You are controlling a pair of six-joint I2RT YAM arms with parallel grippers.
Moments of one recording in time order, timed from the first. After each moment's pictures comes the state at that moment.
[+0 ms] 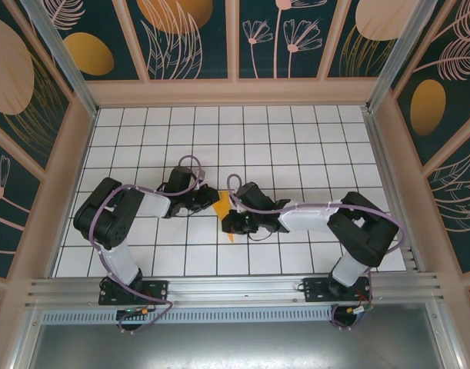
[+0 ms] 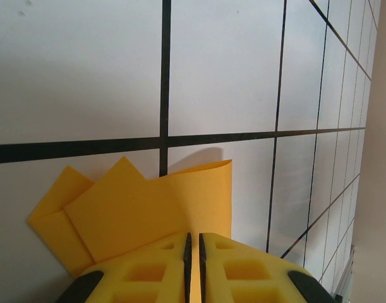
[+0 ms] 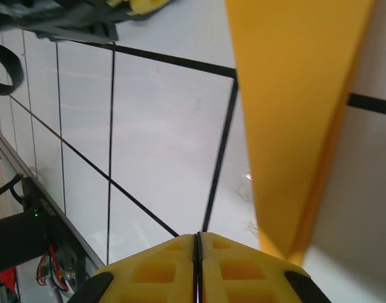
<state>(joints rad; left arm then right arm) -0.45 1.79 0.65 0.37 0.54 -0.88 0.93 1.64 0.75 0.03 -0.41 0.88</state>
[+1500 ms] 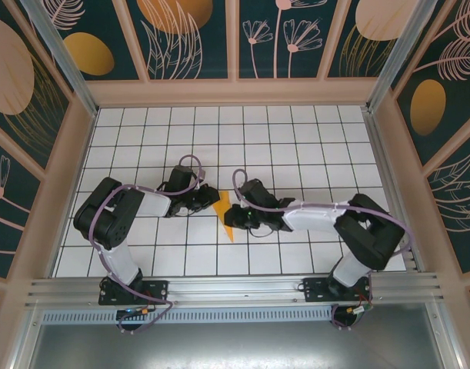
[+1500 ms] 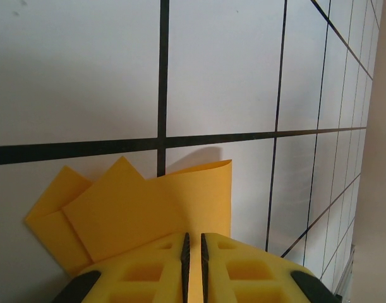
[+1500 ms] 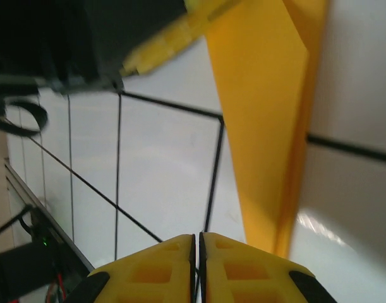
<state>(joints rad) -0.45 1.79 0.66 0.36 0.54 -0.88 0.89 1.62 0.75 0.05 -0.34 0.91</state>
